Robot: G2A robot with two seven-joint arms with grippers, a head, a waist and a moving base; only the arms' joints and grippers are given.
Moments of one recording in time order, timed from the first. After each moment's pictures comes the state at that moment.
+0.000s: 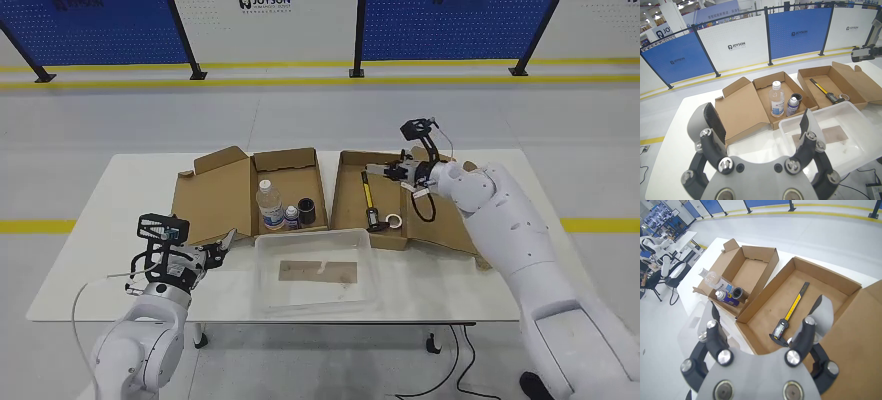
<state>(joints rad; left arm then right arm) 1.74 -1.16 -1.59 -2.19 1.29 0.04 -0.39 -0.50 -1.28 0.97 -0.71 -0.53 -0.54 0.55</state>
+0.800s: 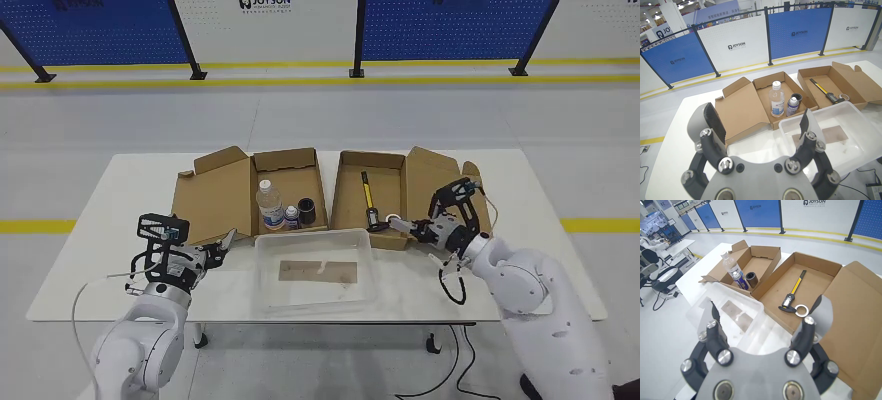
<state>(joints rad) 1.74 -1.16 -1.59 -2.19 1.29 0.04 -0.39 -1.32 -1.11 1.43 -1.78 -0.71 -0.32 0.61</state>
